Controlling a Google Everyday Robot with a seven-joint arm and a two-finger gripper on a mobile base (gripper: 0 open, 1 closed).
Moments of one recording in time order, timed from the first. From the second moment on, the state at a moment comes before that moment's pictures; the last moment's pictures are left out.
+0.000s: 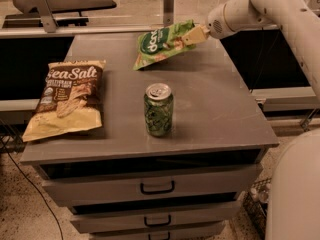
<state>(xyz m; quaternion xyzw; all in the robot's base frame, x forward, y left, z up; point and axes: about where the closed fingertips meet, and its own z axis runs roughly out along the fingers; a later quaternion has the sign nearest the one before) 0.788 -0.131 0.933 -0.39 0.80 0.13 0.45</state>
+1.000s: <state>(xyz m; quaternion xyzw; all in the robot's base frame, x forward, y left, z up) 0.762 -0.026 0.937 -0.40 0.79 0.18 0.44</state>
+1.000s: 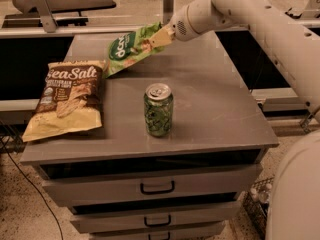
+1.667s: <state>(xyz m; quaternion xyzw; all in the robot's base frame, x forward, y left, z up) 0.751 0.022 0.919 -0.41 0.79 0.21 0.42</state>
